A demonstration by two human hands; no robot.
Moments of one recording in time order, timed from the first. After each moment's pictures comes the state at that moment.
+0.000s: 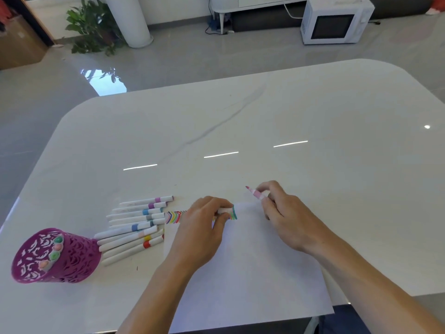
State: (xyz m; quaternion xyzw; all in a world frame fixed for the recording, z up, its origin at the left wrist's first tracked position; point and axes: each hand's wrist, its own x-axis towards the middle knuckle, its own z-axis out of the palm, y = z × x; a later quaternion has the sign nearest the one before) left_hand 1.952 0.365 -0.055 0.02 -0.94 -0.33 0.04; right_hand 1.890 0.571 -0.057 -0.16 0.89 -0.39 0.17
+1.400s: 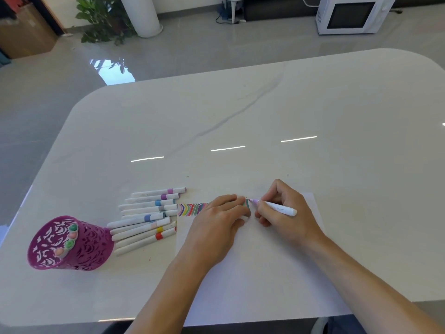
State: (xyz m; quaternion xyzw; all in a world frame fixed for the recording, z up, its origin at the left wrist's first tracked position) left_hand 1.958 0.352 -0.079 -0.10 -0.97 -0.24 0.03; right_hand 1.897 0.538 -0.089 -0.07 0.79 -0.60 0.15
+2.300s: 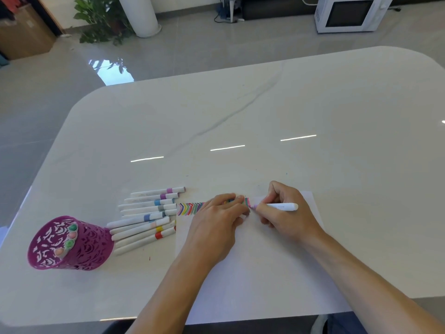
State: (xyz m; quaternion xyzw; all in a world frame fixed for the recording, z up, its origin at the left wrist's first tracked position) left_hand 1.958 0.357 -0.076 -0.06 -0.97 -0.22 0.00; right_hand 1.893 0.539 -0.084 -0.05 0.80 -0.56 0.18
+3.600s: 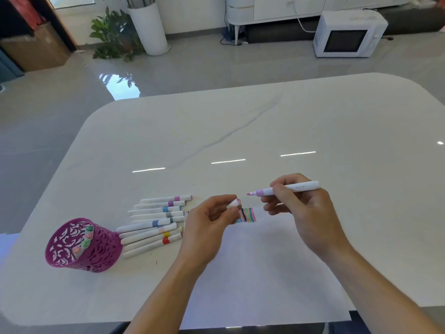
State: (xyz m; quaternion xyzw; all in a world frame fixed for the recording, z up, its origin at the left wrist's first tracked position) left_hand 1.968 0.355 -0.040 0.18 -0.70 -0.69 0.02; right_hand 1.913 0.544 -0.008 -0.08 0.70 -0.70 0.10
